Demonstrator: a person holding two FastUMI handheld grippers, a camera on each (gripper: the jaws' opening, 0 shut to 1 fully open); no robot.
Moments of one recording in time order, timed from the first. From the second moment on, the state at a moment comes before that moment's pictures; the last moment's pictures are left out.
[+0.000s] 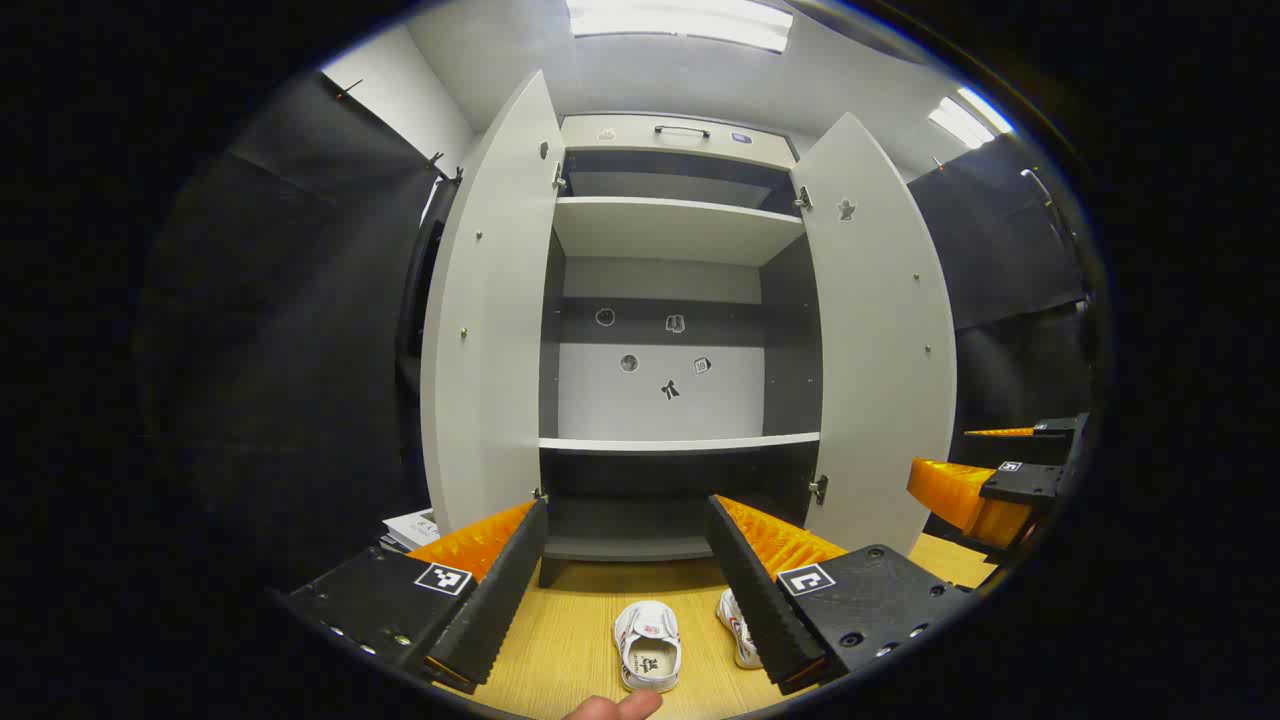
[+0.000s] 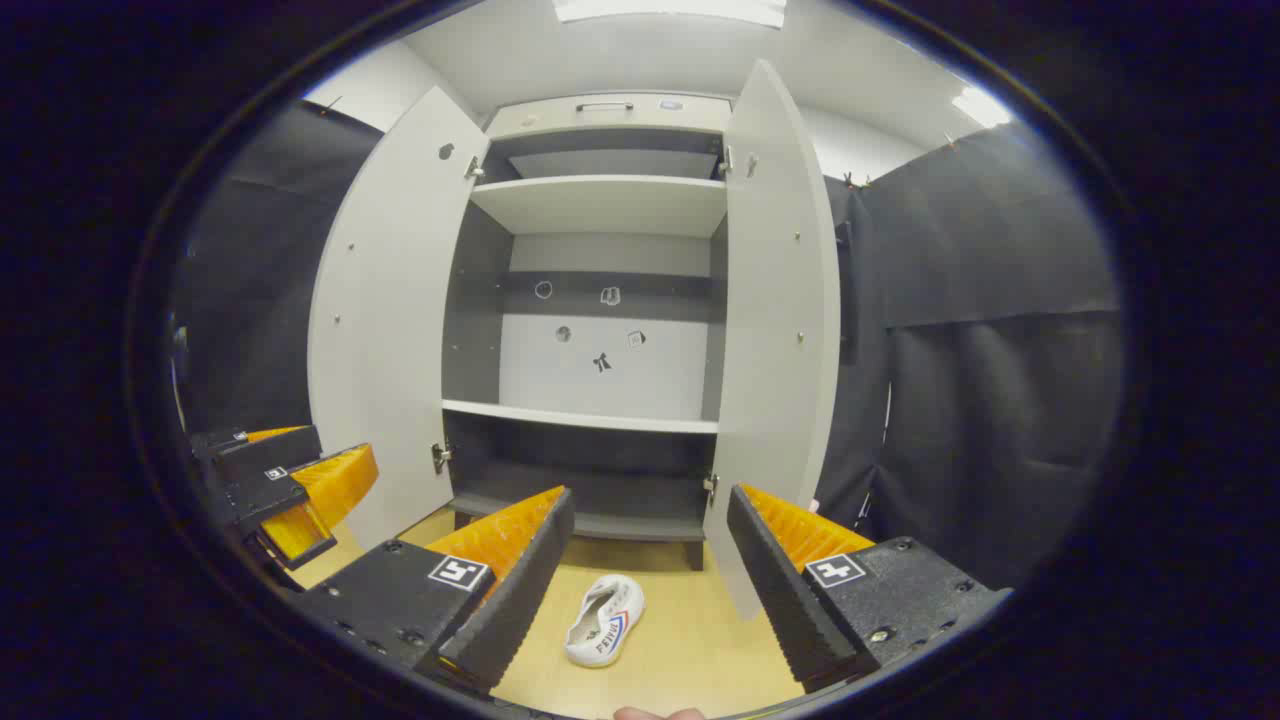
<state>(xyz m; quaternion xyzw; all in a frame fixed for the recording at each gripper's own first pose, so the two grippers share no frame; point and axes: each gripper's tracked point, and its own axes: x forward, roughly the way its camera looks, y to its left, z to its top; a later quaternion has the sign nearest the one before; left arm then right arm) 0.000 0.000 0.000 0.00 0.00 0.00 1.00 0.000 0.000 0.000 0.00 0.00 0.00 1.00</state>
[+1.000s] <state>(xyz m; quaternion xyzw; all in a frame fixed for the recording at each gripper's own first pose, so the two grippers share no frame) 0.006 0.003 0.006 -0.01 -0.01 0.01 1.00 0.013 0.013 0.005 0.00 -0.01 0.01 1.00</state>
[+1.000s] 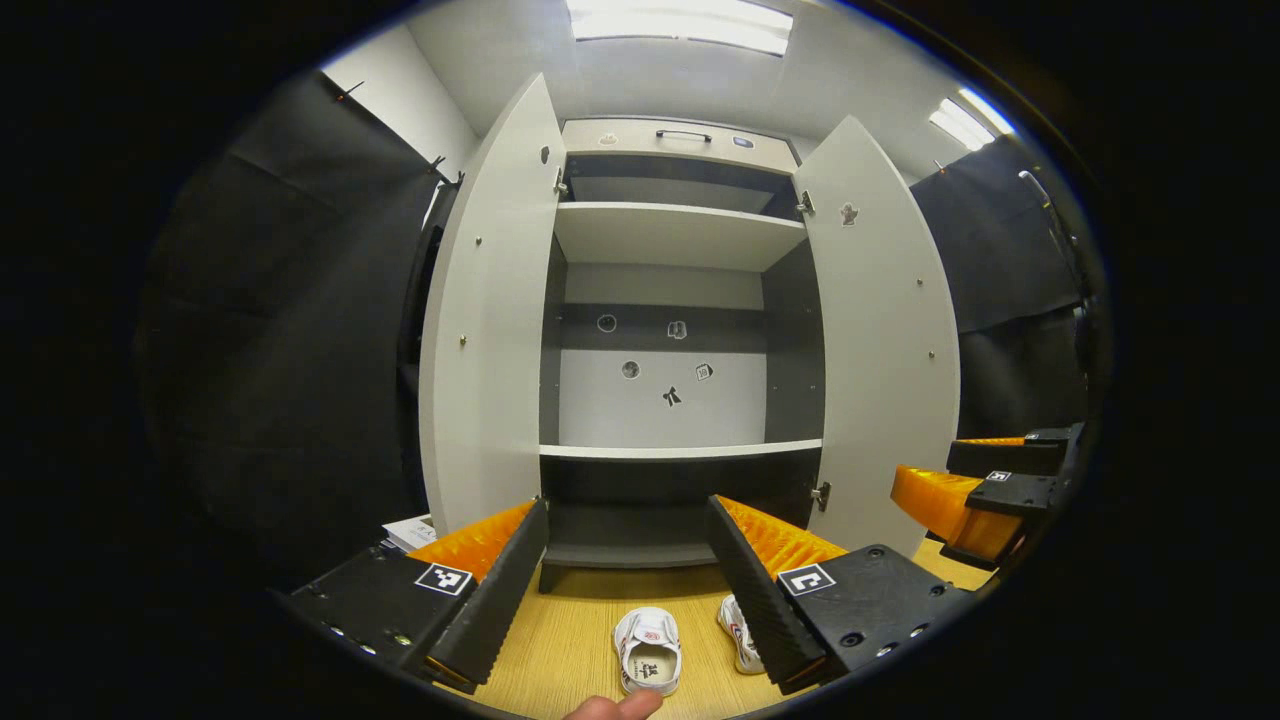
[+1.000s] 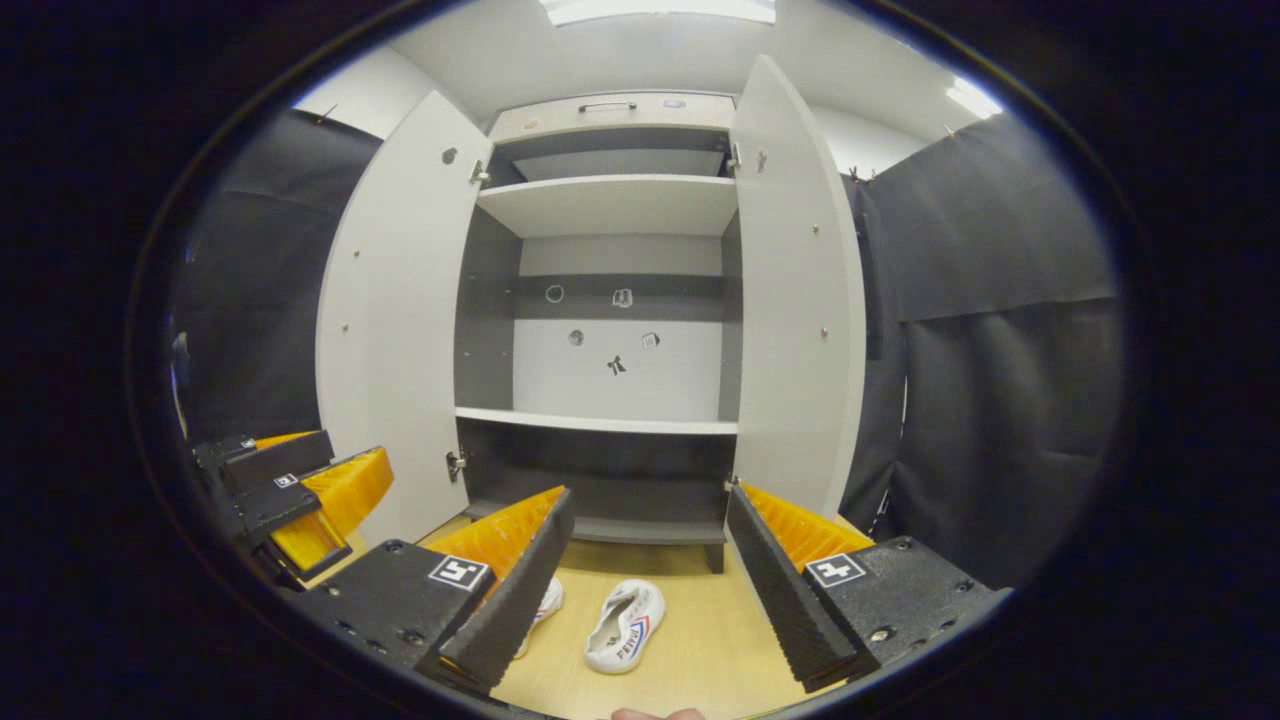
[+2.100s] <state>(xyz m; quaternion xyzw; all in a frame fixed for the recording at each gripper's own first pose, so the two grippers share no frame) -0.003 0.035 -0.011 0.01 0.01 0.02 1.00 0.085 0.080 -0.201 -0.01 0.22 0.08 0.97</state>
